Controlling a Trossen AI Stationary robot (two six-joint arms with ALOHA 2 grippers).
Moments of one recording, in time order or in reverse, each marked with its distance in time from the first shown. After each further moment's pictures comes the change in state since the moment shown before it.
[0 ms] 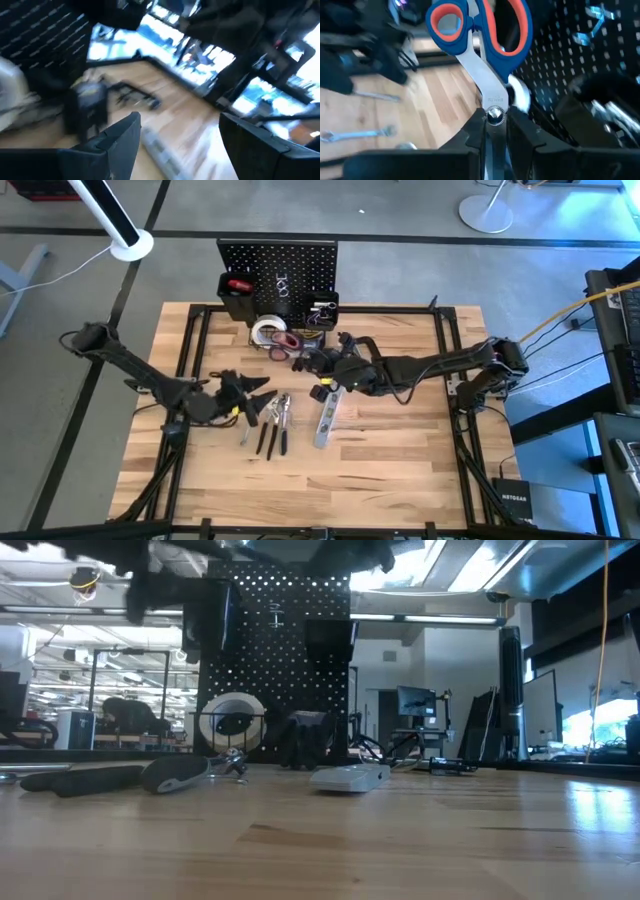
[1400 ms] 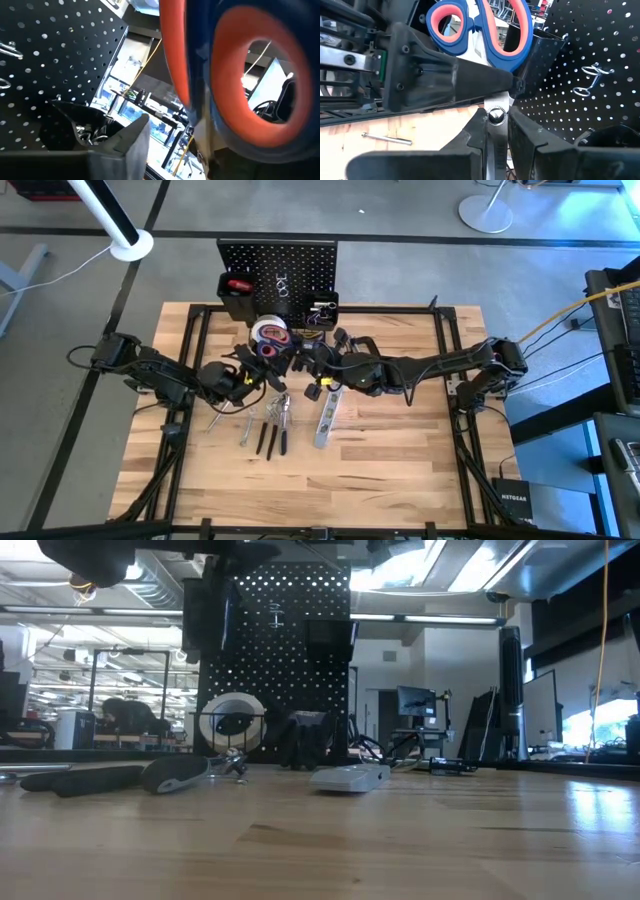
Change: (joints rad) left arm 0.327 0.378 0.126 0.937 0.192 0.461; right arm 0.000 0.006 -0.001 0.257 -0.030 -0.136
